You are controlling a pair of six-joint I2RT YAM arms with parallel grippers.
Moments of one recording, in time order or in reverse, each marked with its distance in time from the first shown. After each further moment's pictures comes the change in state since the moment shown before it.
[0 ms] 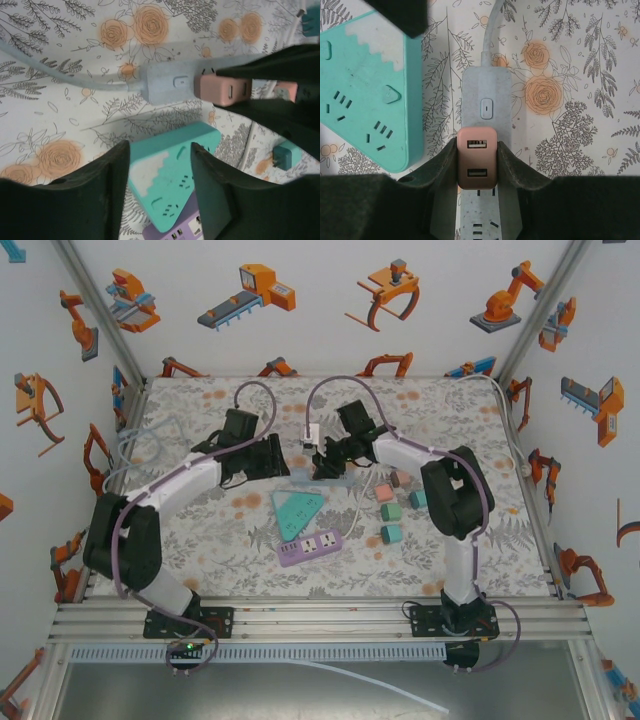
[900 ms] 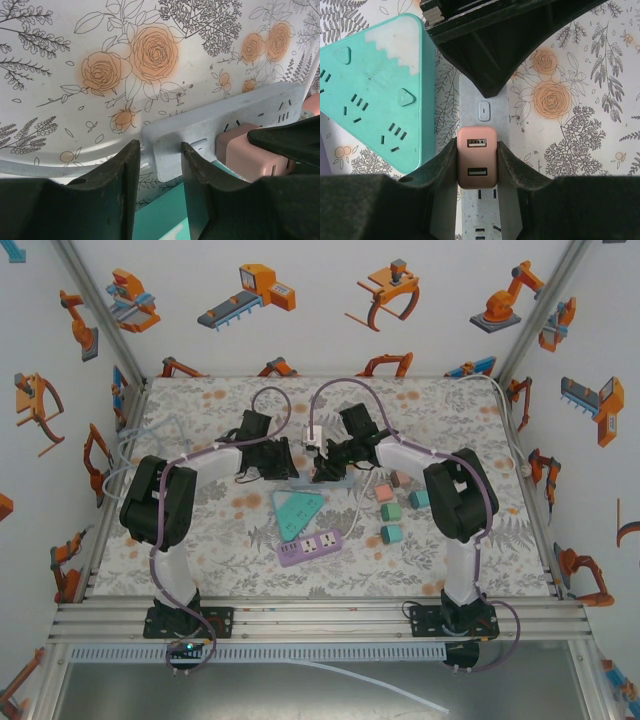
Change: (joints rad) left arm 0.015 0.278 0.064 0.140 0.109 0.016; right arm 0.000 -0.031 -0.051 0.056 -0.039 0.042
